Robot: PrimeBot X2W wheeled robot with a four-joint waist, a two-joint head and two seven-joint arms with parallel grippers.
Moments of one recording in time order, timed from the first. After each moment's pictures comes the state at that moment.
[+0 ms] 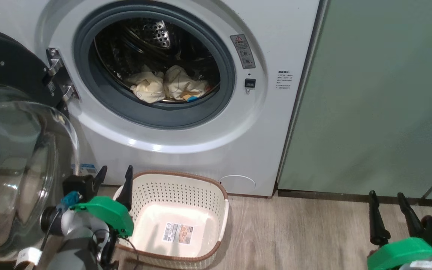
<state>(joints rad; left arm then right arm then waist) -0.27 0.09 0.02 0.63 -0.20 -0.09 -0.26 -0.03 -0.05 0.03 0.34 0.22 0.13 -0.25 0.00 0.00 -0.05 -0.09</state>
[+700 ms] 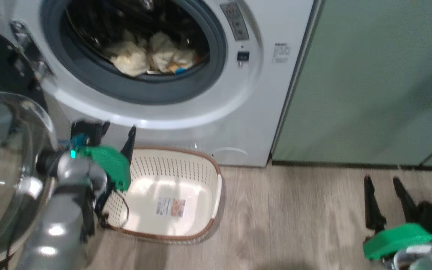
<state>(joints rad) -0.52 0.16 -0.08 0.76 -0.14 -0.11 -0.15 -0.07 -0.05 0.06 0.33 0.22 0.13 -0.25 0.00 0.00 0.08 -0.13</state>
